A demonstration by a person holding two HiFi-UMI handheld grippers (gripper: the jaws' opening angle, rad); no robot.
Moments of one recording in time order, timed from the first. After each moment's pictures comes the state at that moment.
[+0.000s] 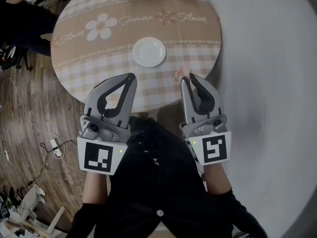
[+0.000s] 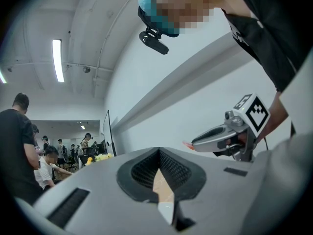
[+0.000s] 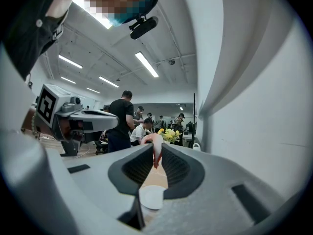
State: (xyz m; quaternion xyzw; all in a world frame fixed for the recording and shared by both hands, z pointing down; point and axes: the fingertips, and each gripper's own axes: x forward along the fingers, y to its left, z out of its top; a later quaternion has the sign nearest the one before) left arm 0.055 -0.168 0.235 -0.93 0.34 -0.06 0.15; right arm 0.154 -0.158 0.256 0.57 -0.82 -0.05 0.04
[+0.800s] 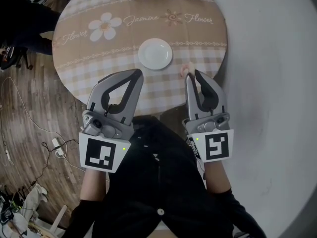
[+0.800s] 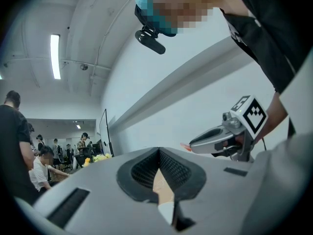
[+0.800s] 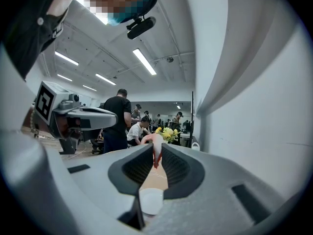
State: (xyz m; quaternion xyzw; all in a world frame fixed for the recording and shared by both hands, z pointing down) left arm 0.045 -0.201 0.234 -0.94 0.31 -0.06 0.15; right arm 0.145 -0.192 0.266 0.59 -0.80 -0.04 0.07
